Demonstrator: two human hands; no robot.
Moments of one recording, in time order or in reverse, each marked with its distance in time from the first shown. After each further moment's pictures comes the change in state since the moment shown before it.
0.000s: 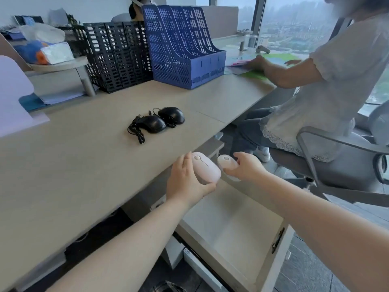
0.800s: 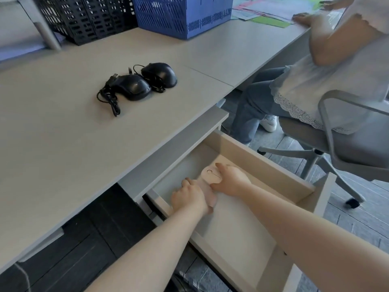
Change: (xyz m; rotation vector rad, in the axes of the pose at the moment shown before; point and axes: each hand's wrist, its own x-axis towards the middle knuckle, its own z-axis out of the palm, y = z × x) left_hand -0.008 -0.047 0.126 0.432 -0.597 -0.347; right_hand 0.026 0.042 0.126 -0.138 -0.344 -0.040
